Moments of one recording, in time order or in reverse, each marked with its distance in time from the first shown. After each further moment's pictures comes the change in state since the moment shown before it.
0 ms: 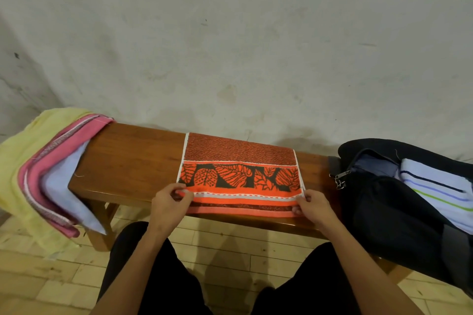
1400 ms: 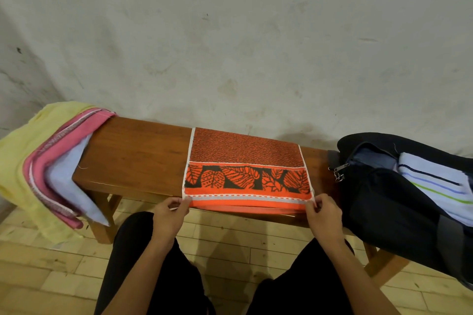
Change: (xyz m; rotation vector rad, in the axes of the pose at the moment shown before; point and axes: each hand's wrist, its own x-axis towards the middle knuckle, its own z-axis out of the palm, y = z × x) left_hand -0.022 -0.046 0.015 -0.361 0.042 -0.301; right_hand -0.035 0.041 -0.003 -0.165 0.324 -0.298
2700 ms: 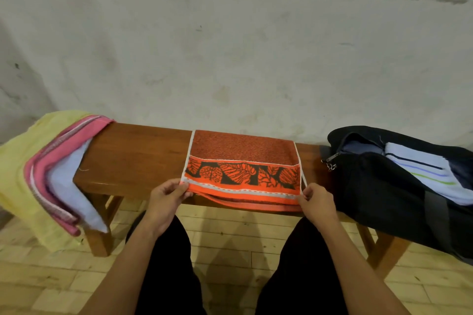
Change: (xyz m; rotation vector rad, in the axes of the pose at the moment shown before) left_hand 0.003 0.029 -0.017 -0.367 -0.350 0.129; right_hand -0.014 -0.023 -0.004 -0.083 -0.066 0.091
